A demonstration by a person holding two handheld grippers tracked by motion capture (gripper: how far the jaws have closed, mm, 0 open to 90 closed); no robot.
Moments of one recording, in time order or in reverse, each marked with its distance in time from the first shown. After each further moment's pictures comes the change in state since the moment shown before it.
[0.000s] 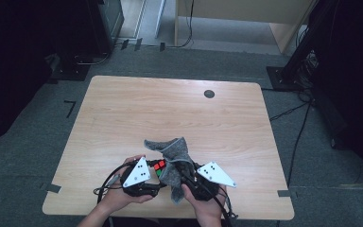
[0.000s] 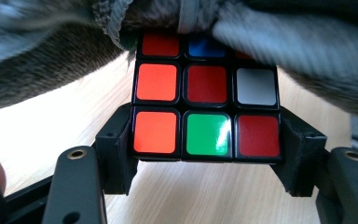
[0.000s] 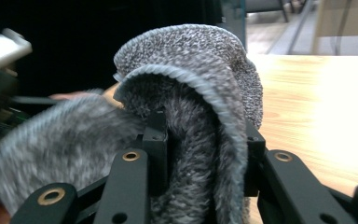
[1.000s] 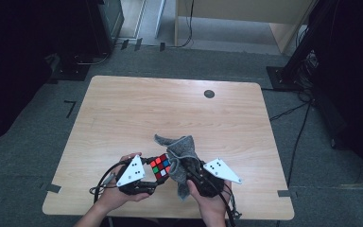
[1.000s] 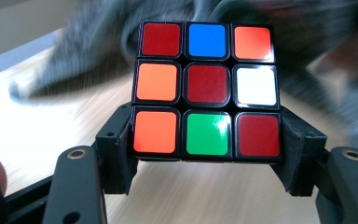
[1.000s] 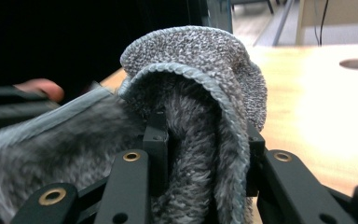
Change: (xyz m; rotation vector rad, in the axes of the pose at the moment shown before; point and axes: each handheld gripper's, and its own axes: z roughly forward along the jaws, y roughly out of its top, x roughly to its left) left arm 0.003 -0.001 -0.001 0.056 0.097 0.039; right arm -0.009 0.007 -0.004 -0.004 -0.029 0.025
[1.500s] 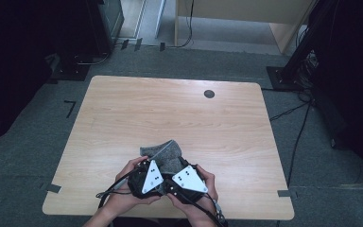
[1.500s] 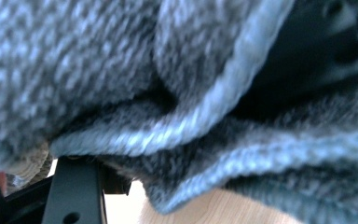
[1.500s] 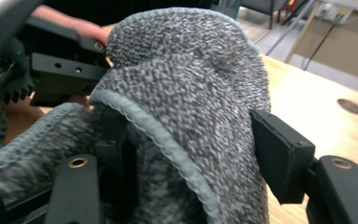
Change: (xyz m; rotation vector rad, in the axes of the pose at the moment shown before) left arm -0.022 0.009 0.017 0.128 0.089 0.060; right arm 0.042 -0.015 0.020 0.112 -0.047 -0.340
